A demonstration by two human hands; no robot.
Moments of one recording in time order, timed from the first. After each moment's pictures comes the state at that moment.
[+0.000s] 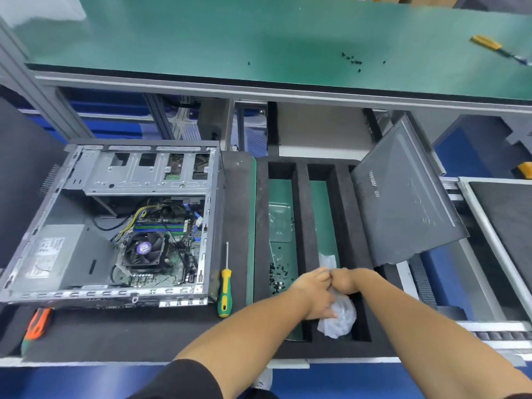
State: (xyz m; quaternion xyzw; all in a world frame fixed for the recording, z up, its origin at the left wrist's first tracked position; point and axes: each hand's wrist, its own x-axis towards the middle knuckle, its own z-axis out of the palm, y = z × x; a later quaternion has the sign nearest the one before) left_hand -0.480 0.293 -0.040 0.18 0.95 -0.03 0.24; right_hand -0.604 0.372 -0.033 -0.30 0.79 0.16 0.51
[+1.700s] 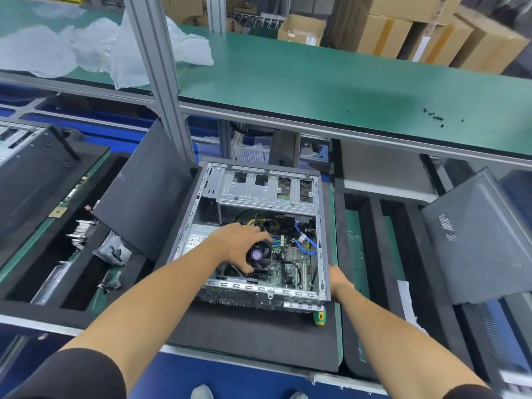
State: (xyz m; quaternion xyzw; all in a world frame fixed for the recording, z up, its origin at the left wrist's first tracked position) left_hand -0.241 -0.077 0.045 -0.05 0.99 0.08 0.14; right_hand -0.417 0.171 -0.002 -0.21 0.90 -0.06 0.37
